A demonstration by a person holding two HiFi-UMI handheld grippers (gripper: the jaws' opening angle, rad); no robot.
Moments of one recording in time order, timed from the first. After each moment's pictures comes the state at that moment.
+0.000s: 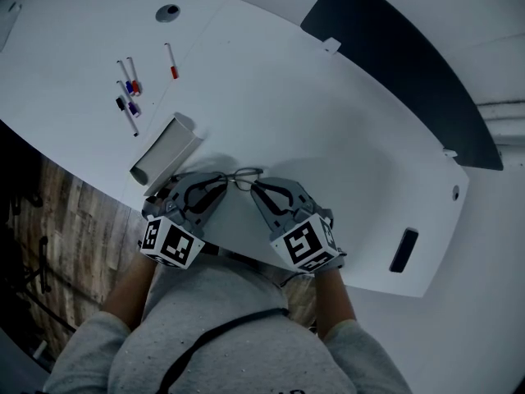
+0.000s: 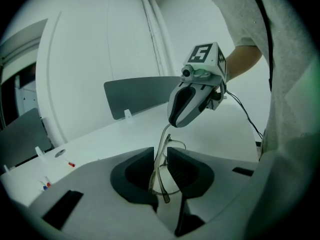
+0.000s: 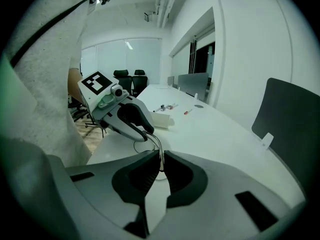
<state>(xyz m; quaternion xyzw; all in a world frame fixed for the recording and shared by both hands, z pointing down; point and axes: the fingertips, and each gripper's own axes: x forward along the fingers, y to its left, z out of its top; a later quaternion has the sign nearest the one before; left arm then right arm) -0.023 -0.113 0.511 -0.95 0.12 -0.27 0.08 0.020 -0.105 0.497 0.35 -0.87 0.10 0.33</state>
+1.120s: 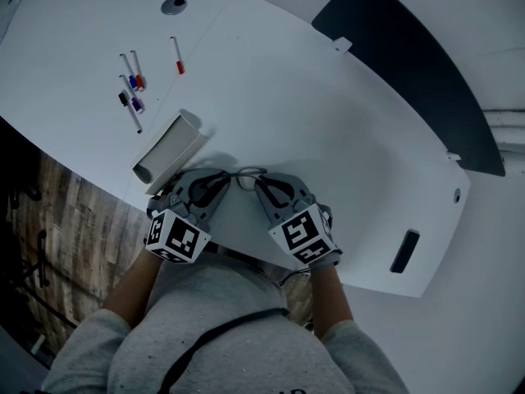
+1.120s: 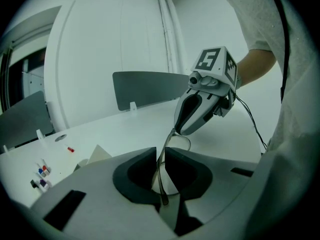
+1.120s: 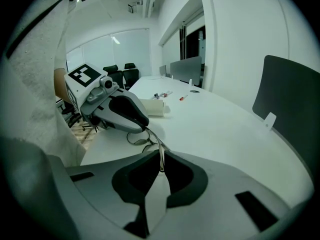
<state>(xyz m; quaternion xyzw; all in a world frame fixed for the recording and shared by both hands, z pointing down) -0.030 -0.128 0.526 -0.95 0.15 -0.28 0.02 0.020 -0.117 0.531 0.37 -0.84 0.17 0.35</state>
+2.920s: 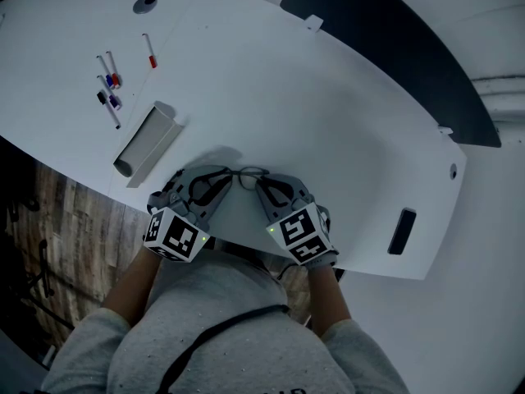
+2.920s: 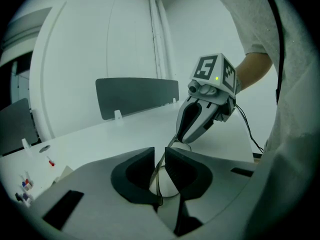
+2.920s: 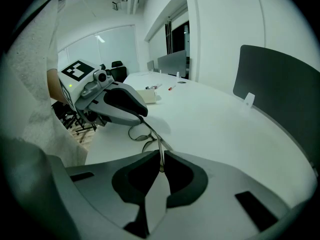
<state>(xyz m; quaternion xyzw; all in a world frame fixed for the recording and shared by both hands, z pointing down) 0.018 -0.086 0.515 -0.96 0.10 -0.25 0.04 0.066 -0.064 0.542 0.42 -0.80 0.22 0.36</state>
